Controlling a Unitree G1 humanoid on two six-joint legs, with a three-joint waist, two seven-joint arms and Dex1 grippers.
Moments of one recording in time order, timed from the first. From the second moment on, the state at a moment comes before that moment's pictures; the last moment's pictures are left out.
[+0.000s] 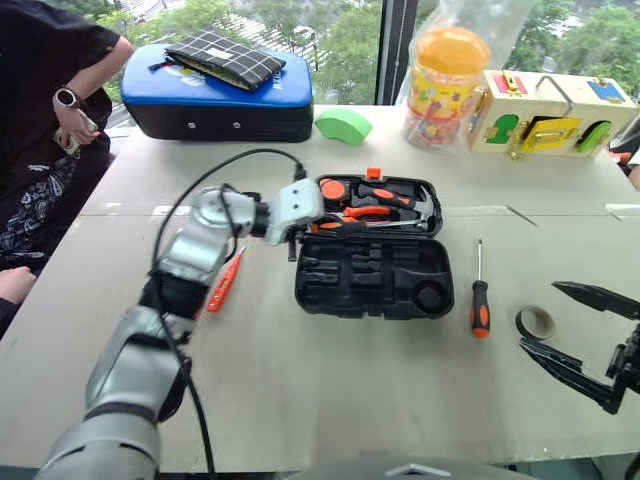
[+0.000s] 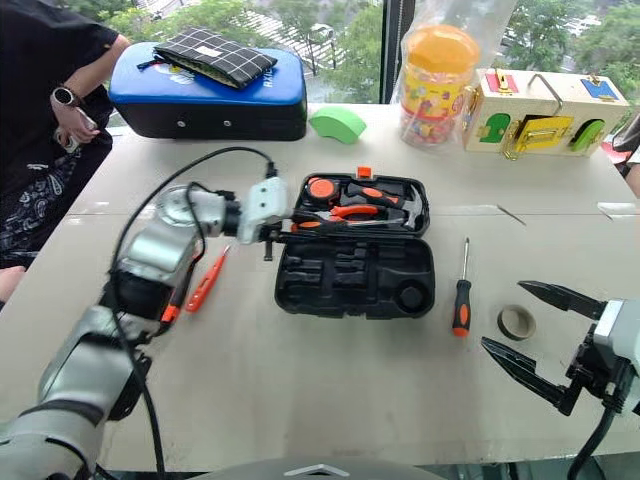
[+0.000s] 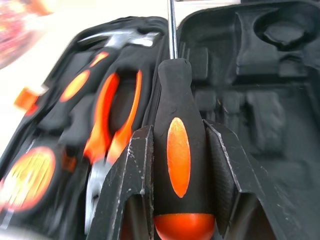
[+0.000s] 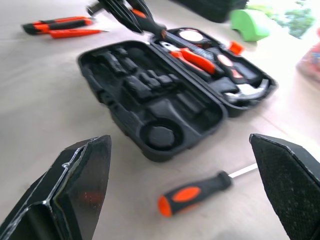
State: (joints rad) left arm -0.82 0.59 -0.32 0.43 -0.08 0.00 -1.25; right arm 0.63 -0.71 -0.78 -0.79 0.74 0.34 1.00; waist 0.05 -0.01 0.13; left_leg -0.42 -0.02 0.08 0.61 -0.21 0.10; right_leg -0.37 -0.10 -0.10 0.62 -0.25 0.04
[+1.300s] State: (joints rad) left arm -0.78 0.50 -0.17 0.38 -0.15 0.40 -1.23; right arm 0.52 -0.75 -0.75 -0.82 0.79 0.40 0.92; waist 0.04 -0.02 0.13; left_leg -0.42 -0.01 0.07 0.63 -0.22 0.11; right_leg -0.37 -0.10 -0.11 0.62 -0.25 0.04
